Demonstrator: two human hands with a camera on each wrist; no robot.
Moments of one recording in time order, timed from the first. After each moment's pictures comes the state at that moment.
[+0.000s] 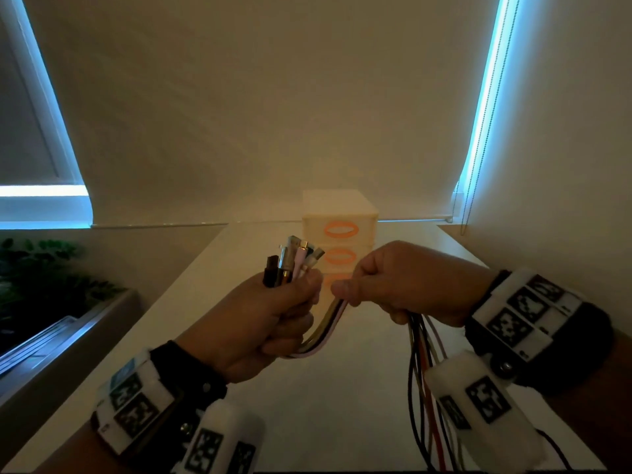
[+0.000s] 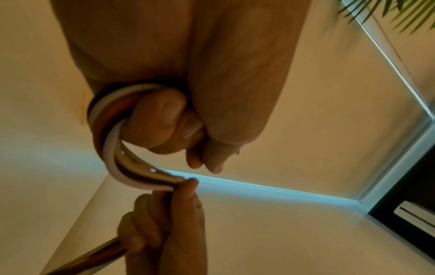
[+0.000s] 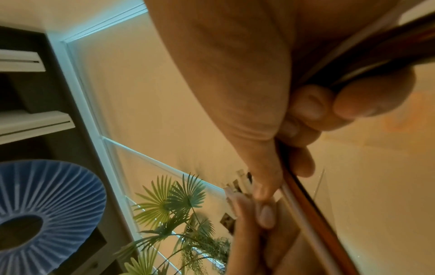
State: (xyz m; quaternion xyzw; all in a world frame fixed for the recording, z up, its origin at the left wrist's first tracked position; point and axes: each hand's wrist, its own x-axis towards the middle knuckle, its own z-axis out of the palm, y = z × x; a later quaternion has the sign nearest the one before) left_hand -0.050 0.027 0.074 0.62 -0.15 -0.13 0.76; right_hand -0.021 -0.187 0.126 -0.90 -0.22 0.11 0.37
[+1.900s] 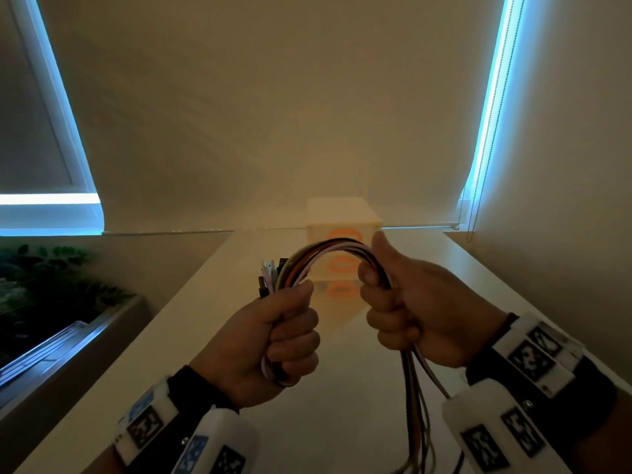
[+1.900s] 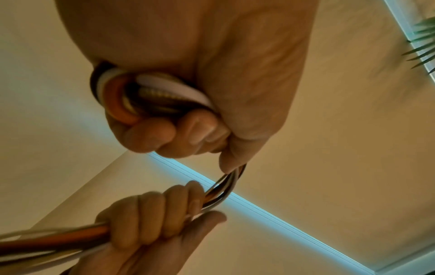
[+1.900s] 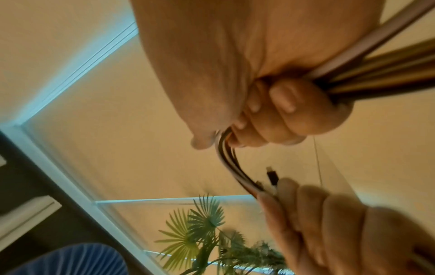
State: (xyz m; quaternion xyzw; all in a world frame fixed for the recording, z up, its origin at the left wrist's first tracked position) left_hand -0.045 0.028 0.050 0.41 -0.17 -0.25 0.86; right_hand -0.031 -0.190 0.109 -0.62 -0.17 0.23 0.73
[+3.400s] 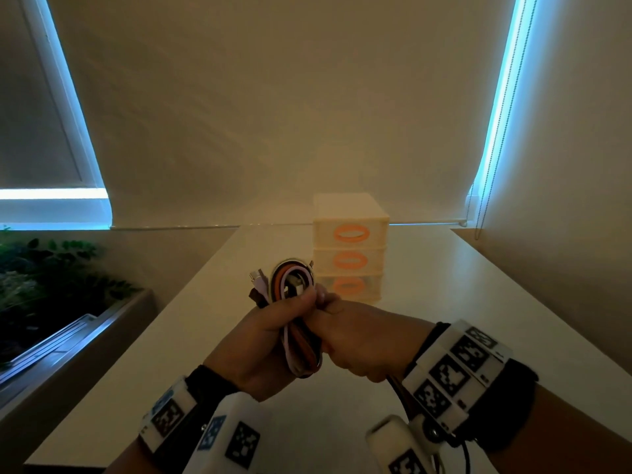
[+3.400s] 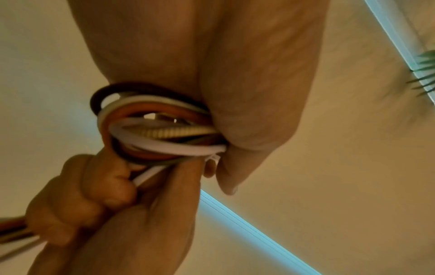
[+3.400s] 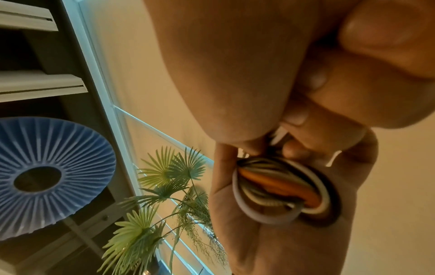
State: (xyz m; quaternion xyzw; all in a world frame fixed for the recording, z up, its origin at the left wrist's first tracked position) left_hand -0.040 0.024 0.034 0.50 -0.14 -0.13 0.84; right_hand -0.033 -0.125 0.081 -0.89 -0.22 0.16 0.36
